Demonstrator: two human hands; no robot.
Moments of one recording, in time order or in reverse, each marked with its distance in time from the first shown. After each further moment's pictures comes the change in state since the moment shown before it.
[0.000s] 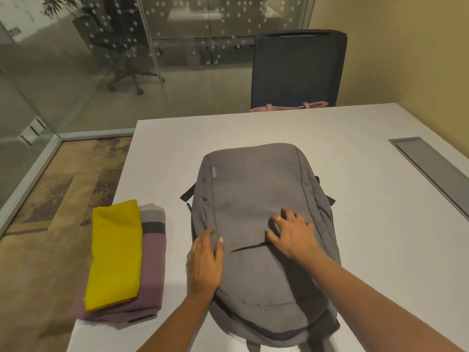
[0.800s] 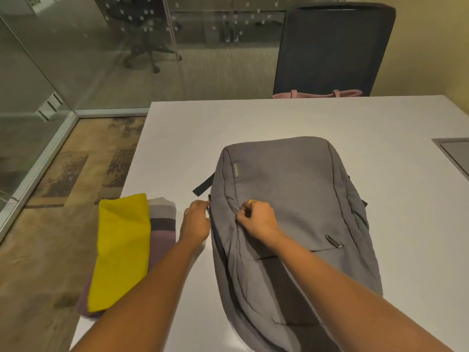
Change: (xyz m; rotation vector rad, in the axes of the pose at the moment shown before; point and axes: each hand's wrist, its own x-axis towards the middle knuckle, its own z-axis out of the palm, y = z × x) left_hand 0.109 -0.018 -0.026 0.210 -0.197 -0.090; right_hand 0.064 -0.098 -0.003 0.566 -0.025 -0.056
